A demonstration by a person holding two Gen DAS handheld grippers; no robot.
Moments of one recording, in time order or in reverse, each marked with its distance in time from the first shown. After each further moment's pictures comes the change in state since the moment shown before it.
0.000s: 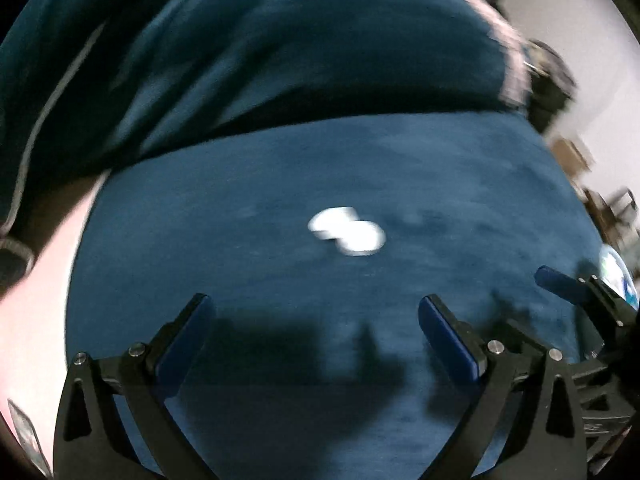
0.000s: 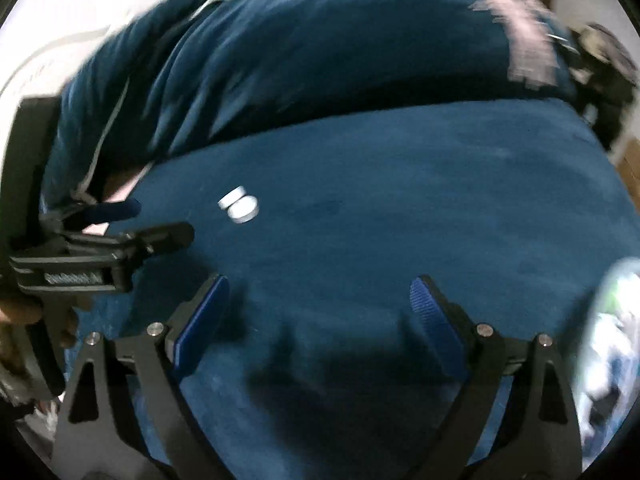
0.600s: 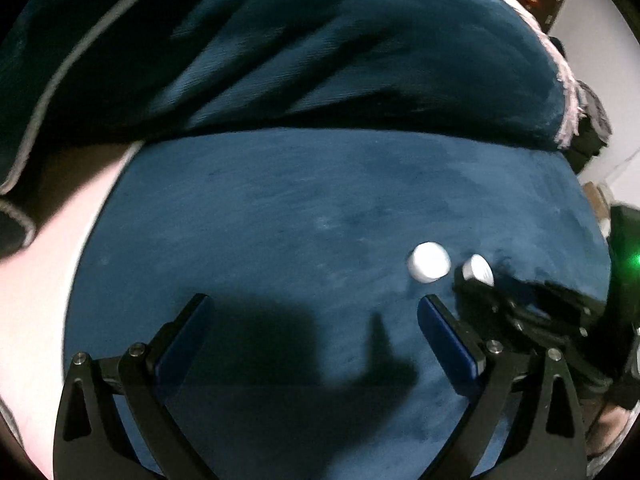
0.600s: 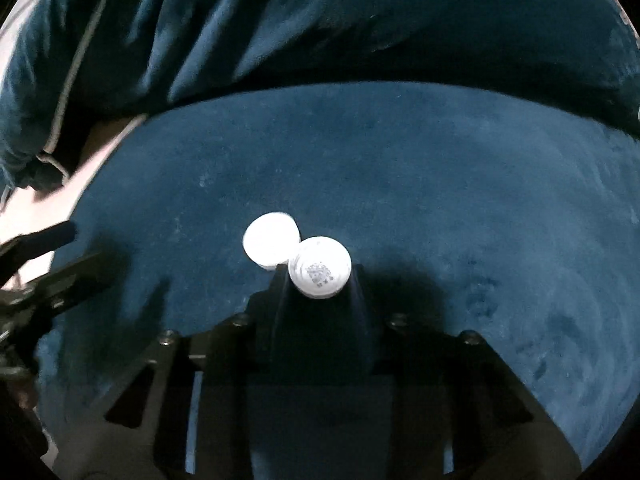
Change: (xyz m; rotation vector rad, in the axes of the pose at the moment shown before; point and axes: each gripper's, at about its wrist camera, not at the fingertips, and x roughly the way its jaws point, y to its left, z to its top) left arm 0.043 0.043 0.013 -0.118 -0.023 0.016; right arm 0.121 0.037 0.048 -0.061 0.123 0.074
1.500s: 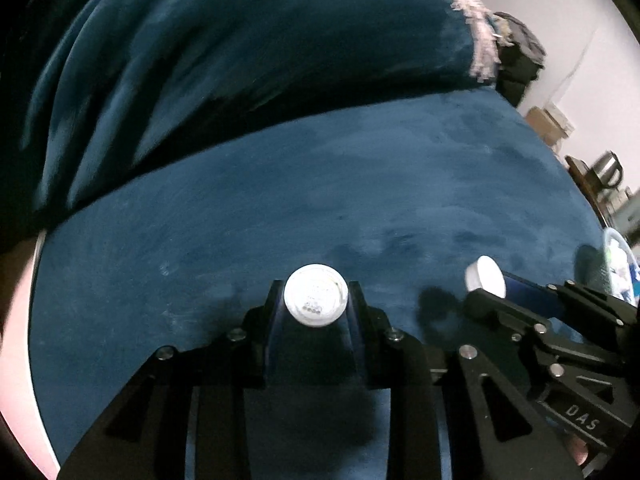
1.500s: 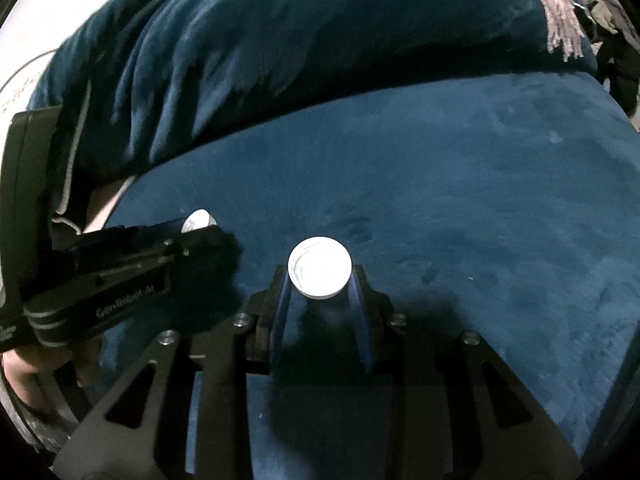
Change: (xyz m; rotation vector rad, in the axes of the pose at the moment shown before) left arm 0.014 -0.123 0.011 0.304 0.033 -0.118; right arm -0.079 -0.050 -0.046 0.210 -0.129 -0.038
